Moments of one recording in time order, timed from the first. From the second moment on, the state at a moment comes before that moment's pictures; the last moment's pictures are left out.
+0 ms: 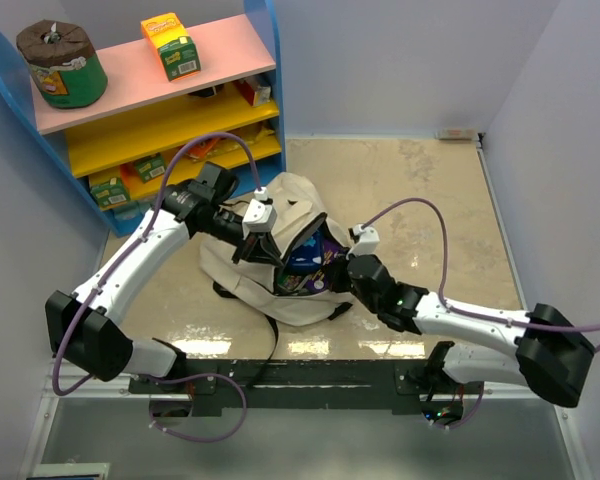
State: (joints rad) left arm -0.45 1.38 1.31 -1.05 1.18 0.99; right arm 0.95 1.14 0.51 0.17 0.41 0.70
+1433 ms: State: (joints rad) left arm -0.48 1.33 1.12 -0.61 0.96 0.60; right arm 1.30 1.05 0.60 0.21 0.55 0.34
